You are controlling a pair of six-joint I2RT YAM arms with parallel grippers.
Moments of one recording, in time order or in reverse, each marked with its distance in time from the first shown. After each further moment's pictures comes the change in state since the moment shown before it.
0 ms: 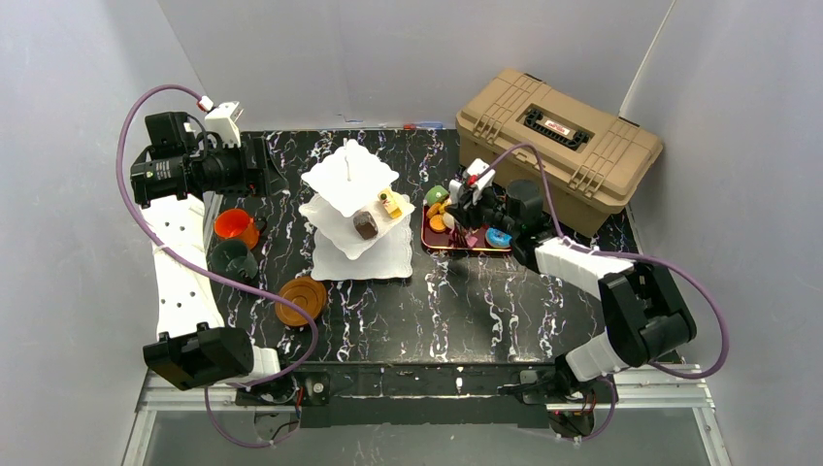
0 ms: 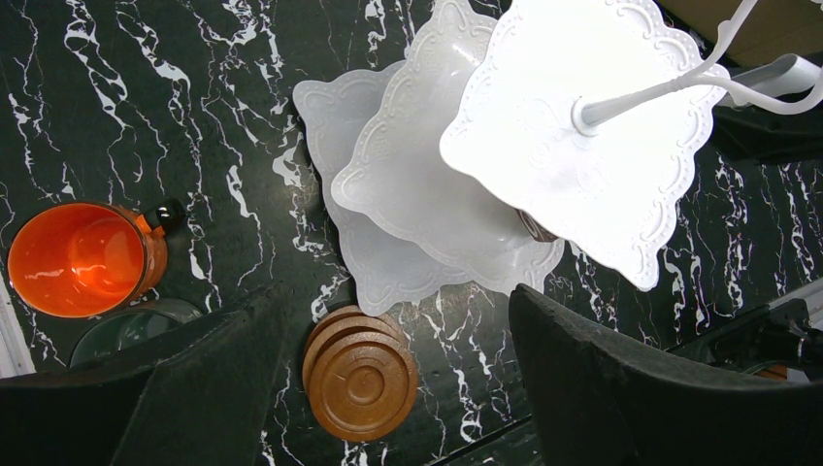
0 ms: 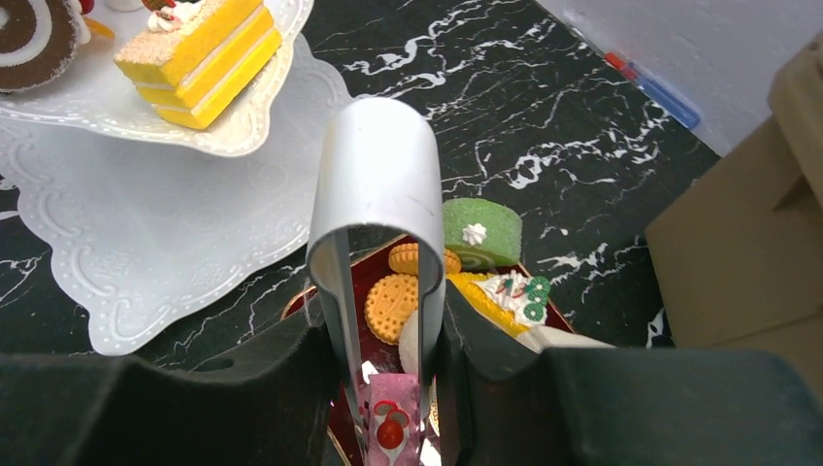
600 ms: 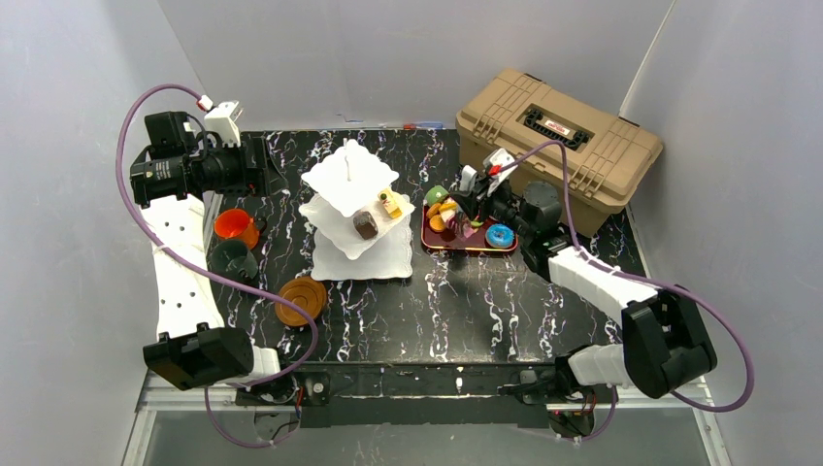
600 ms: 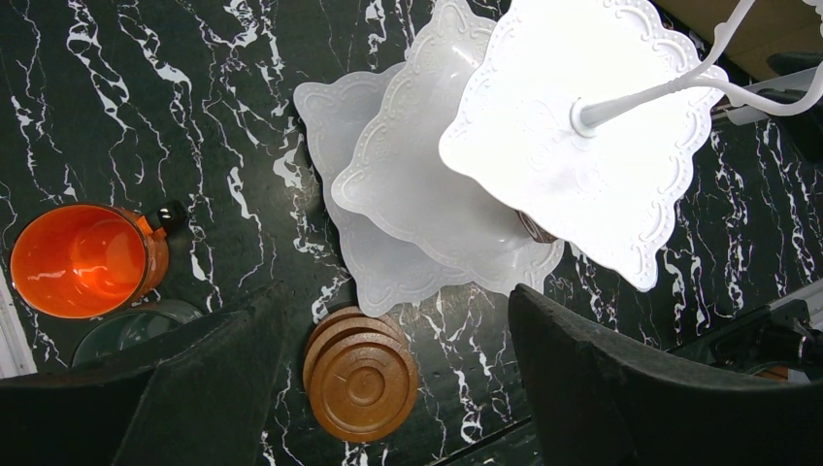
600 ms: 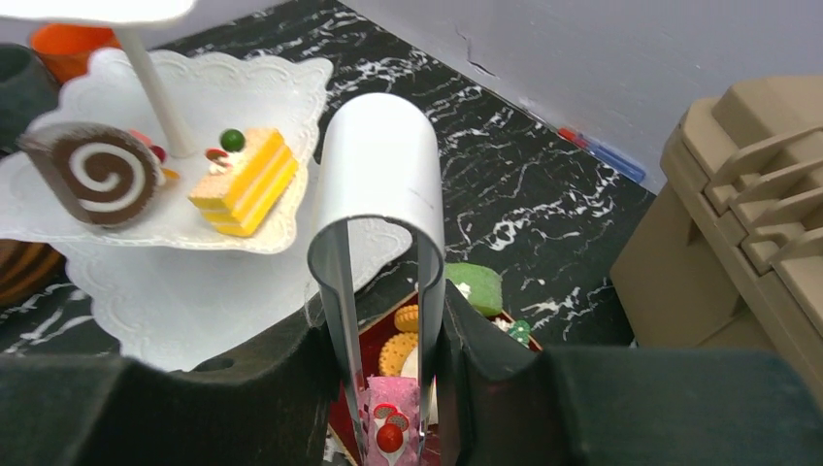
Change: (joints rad) left arm 0.000 0.000 0.004 0.000 0.000 0.000; right arm 0.000 -0.166 -0.054 0.081 0.085 0.150
